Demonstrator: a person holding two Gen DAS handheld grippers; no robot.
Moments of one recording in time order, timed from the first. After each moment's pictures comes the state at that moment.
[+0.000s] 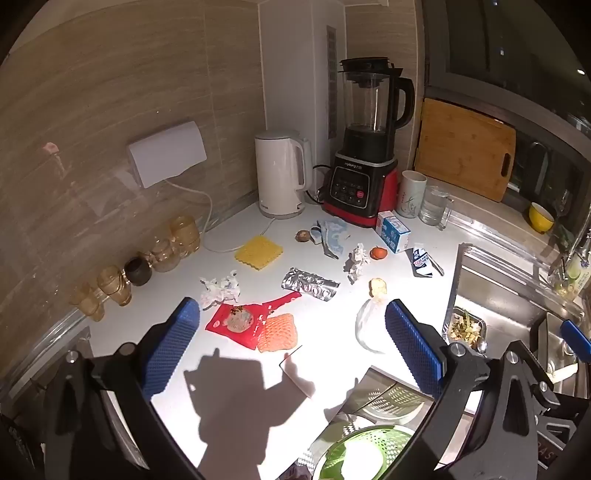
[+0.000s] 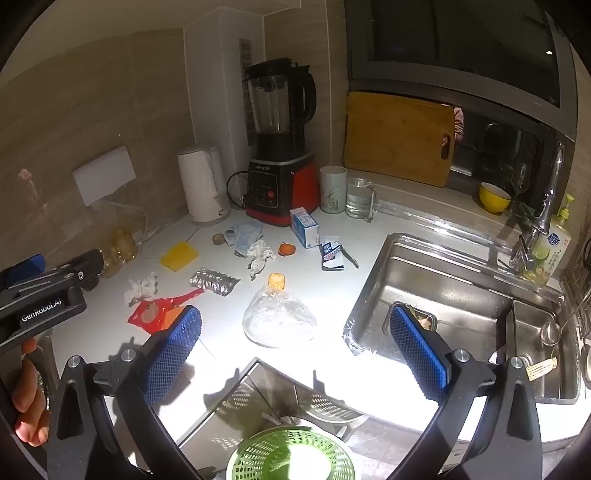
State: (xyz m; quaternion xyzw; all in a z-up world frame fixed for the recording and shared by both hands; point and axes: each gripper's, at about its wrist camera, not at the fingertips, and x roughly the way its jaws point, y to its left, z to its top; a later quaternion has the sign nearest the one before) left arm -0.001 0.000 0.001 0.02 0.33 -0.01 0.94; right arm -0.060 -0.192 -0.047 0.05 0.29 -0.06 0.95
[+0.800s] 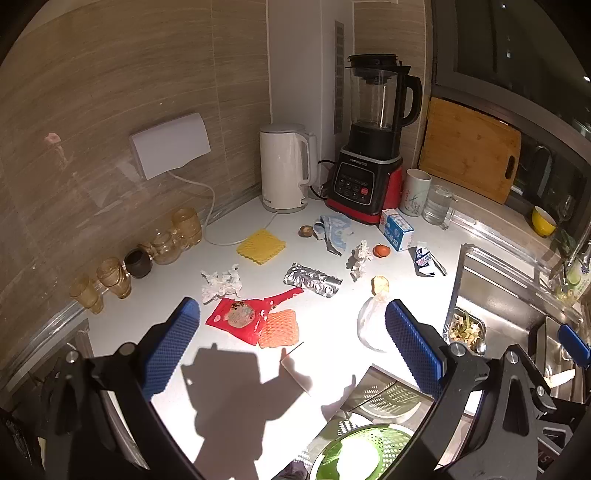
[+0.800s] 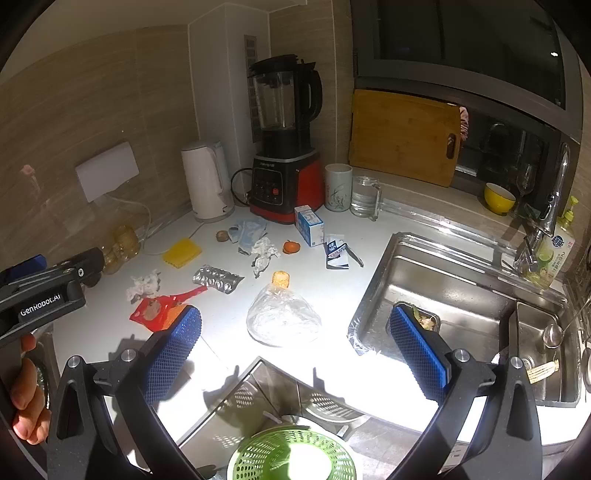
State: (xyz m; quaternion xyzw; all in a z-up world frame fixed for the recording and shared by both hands) left arm 0.000 0.002 -0.007 0.02 0.34 0.00 0.94; right arm -0.053 -0.184 -0.051 0.04 0.30 -0.05 0.95
